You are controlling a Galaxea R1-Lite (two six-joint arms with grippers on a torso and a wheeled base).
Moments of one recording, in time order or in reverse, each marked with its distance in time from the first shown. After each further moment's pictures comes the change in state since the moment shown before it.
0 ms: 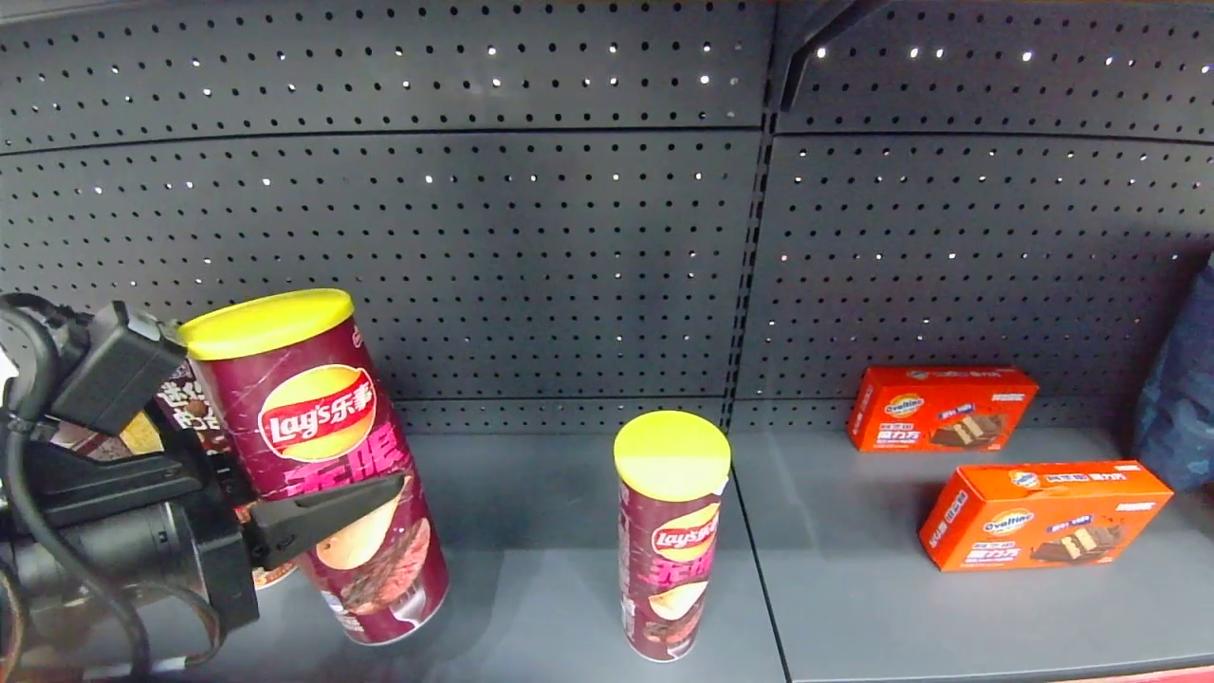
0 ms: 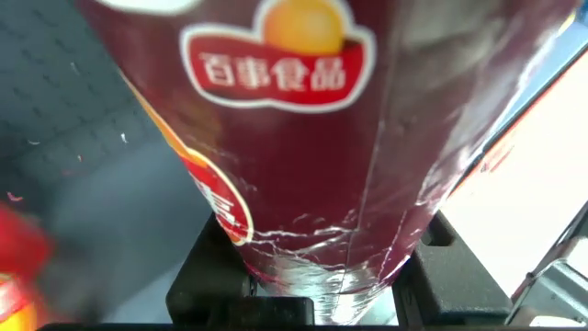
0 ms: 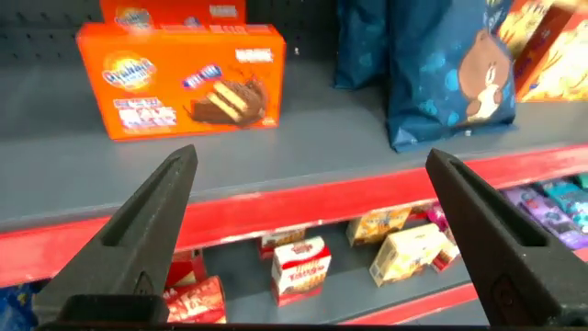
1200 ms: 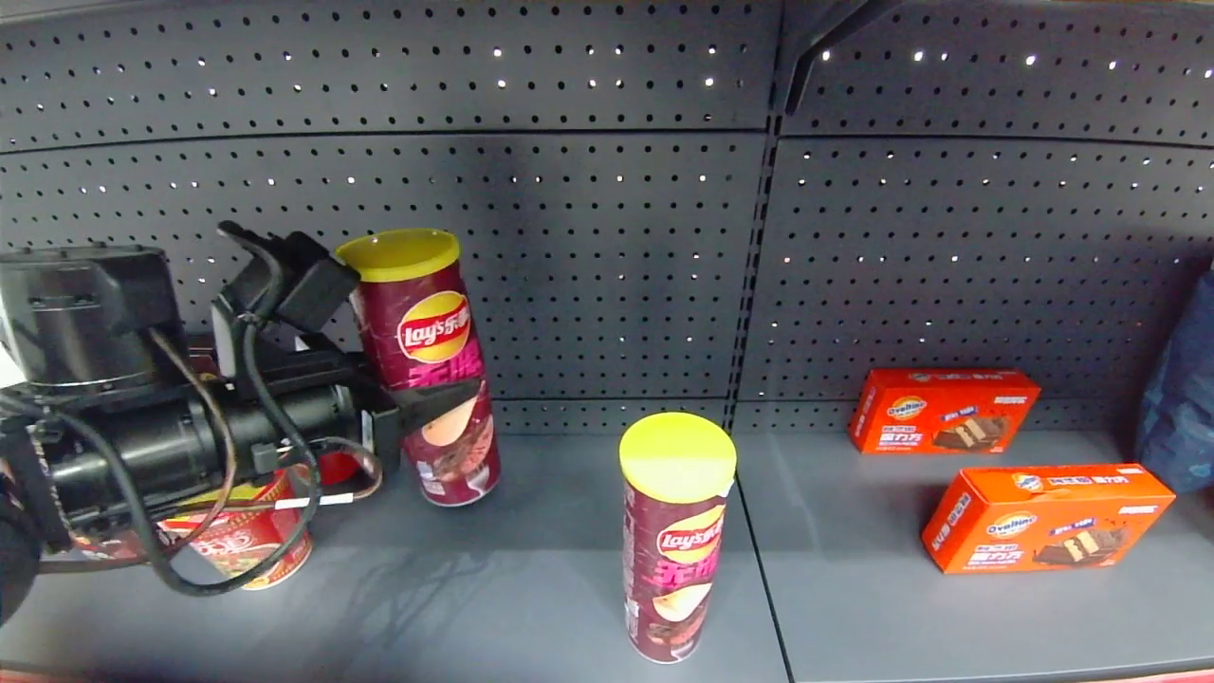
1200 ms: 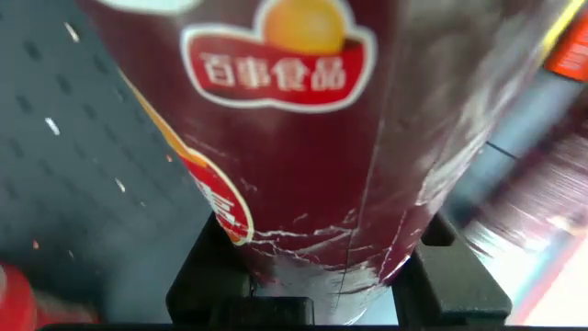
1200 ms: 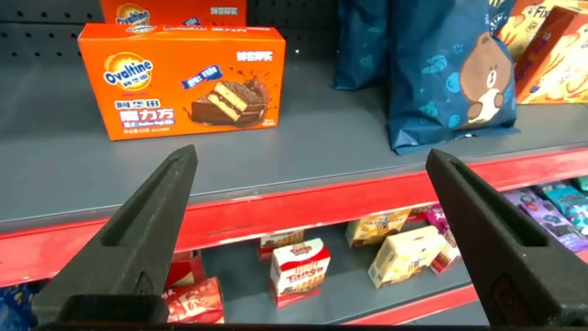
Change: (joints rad) left arm -0.014 0.369 -0.183 -0.233 0.054 0.127; right arm -0.001 0.000 0.000 -0.001 -0.003 -0.009
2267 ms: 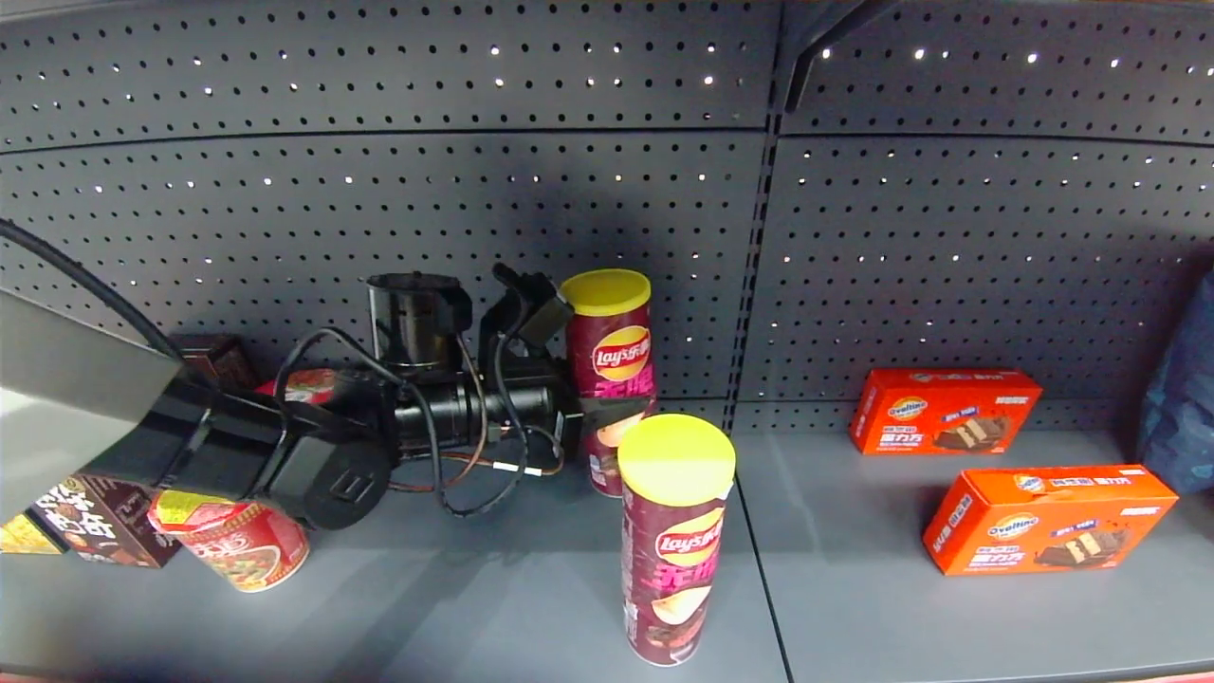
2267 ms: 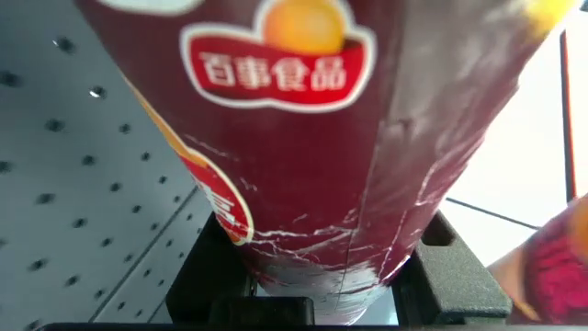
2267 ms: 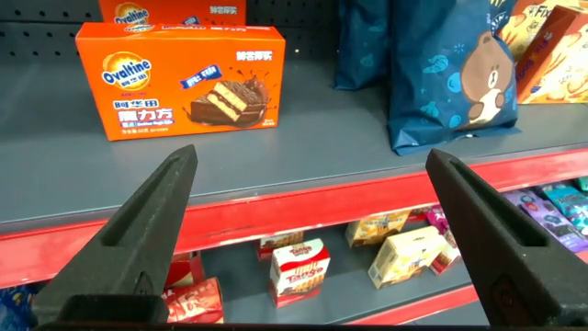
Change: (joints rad) left arm -0.155 0.468 -0.302 -0.173 -0.267 0.007; right arm 0.000 0.000 0.001 0.000 0.000 0.000
